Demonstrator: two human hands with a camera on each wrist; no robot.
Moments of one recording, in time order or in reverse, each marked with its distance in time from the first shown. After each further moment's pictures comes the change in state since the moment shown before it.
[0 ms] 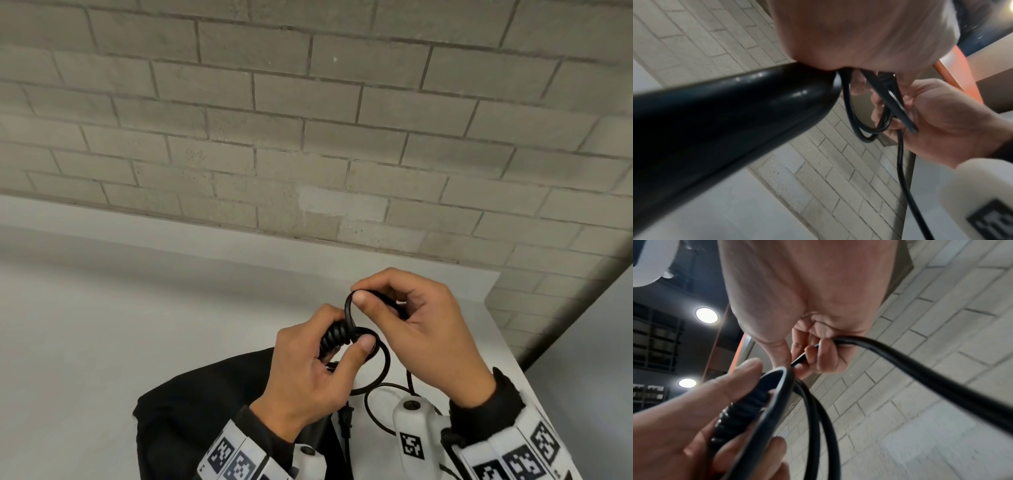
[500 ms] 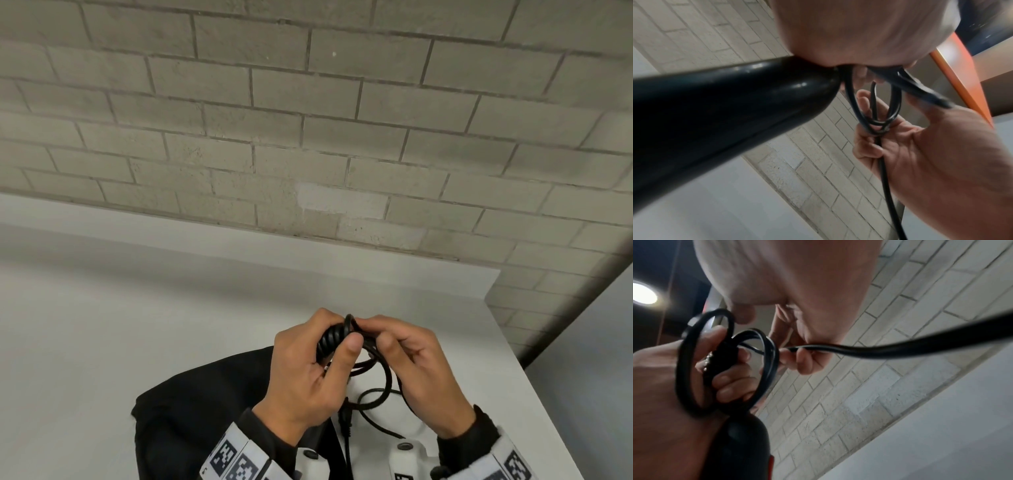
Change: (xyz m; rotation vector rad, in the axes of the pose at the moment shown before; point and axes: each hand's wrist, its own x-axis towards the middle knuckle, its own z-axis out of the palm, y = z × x) left_hand -0.005 -0.006 0.004 -0.034 0.089 0.040; right_hand -0.039 0.048 0.015 0.441 -0.097 0.055
